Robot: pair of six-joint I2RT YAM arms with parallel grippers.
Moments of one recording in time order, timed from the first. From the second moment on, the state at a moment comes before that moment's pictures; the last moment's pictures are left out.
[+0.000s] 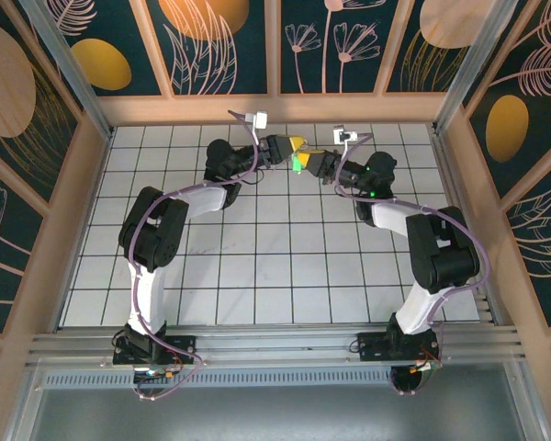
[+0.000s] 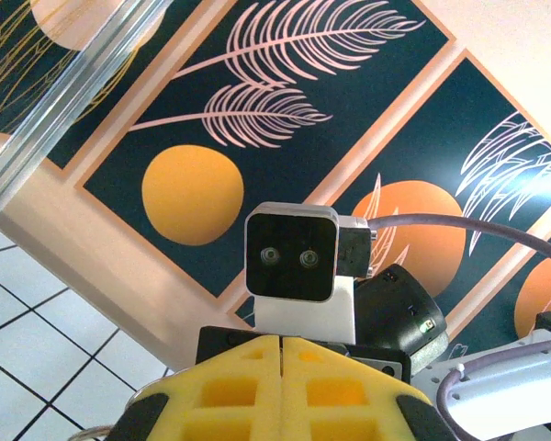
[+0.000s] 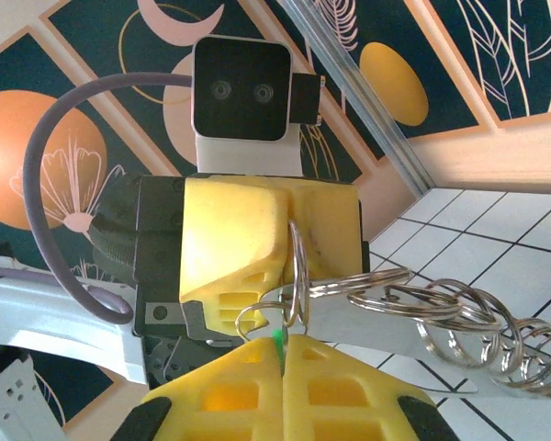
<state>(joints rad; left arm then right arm) -0.48 2.08 1.35 1.20 0.86 -1.13 0.28 1.73 0.90 1.11 -0.96 0.86</state>
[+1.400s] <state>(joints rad) -0.50 2.05 1.35 1.10 0.84 -1.05 0.26 1.71 0.88 1.08 -0.97 0.85</state>
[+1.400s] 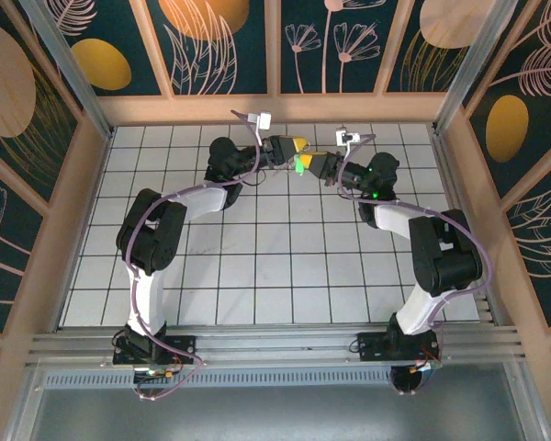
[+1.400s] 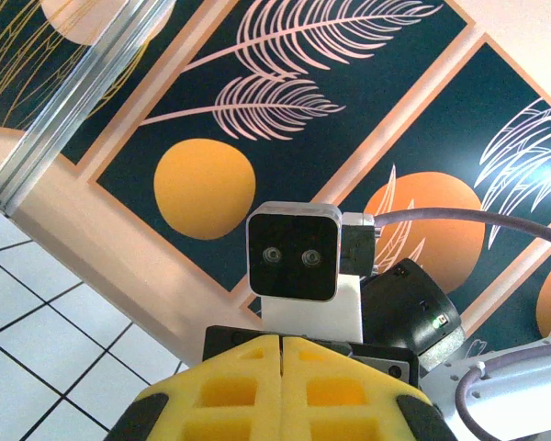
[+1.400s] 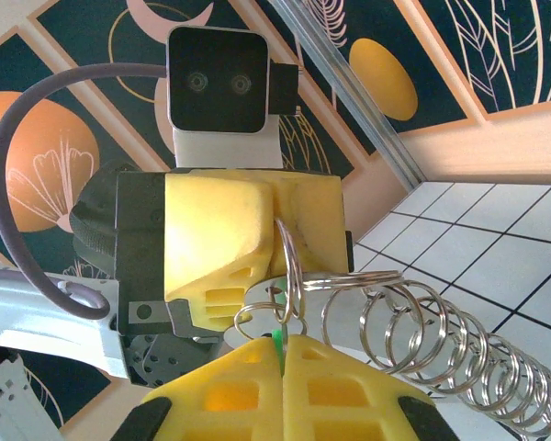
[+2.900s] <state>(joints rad) -0.52 2.03 1.34 1.18 0.82 -1.06 0.15 1.44 0.73 0.85 -0.87 0.80</state>
